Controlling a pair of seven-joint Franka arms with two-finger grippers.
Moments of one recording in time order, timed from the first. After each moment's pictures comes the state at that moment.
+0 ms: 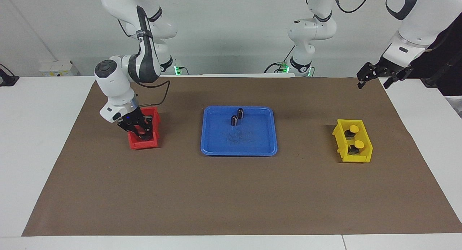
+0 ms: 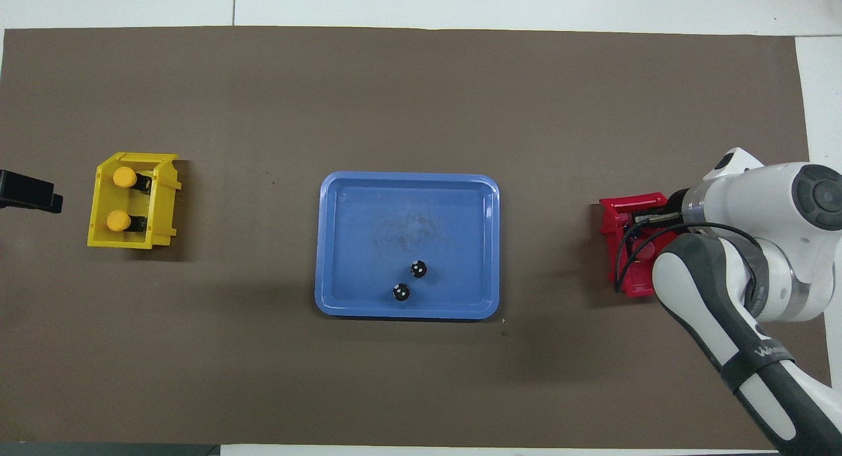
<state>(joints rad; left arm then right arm) -0.01 -0.07 0.00 -1.67 0.01 1.56 0.10 0.02 0.02 -0.03 -2.24 0.06 2.30 -0.15</state>
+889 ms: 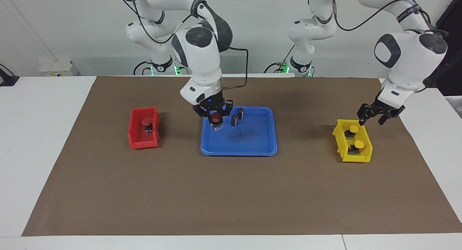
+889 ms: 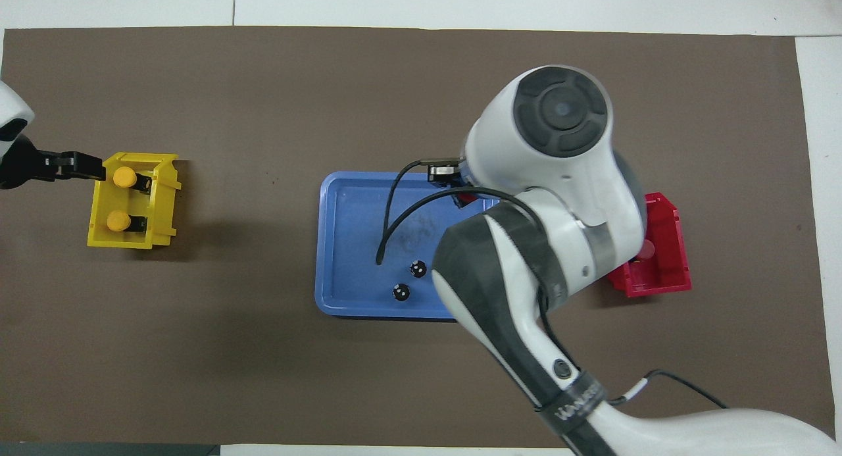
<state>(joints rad) 0.05 0.09 0.00 -1.89 0.01 2.05 0.11 0.54 0.29 0.00 -1.60 0.03 1.99 0.58</state>
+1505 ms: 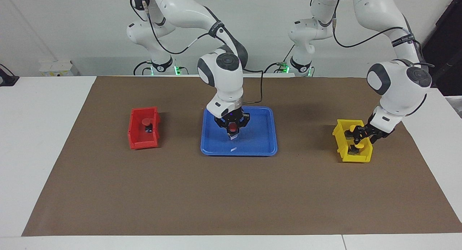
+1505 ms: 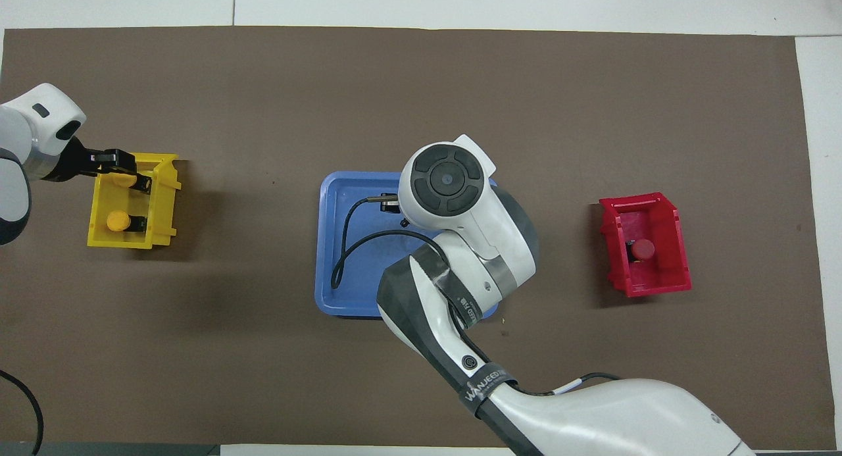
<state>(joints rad) 0.06 0.21 0.00 -1.94 0.00 2.23 0.11 0.63 0.38 -0.01 -1.72 0.01 2.21 0.66</state>
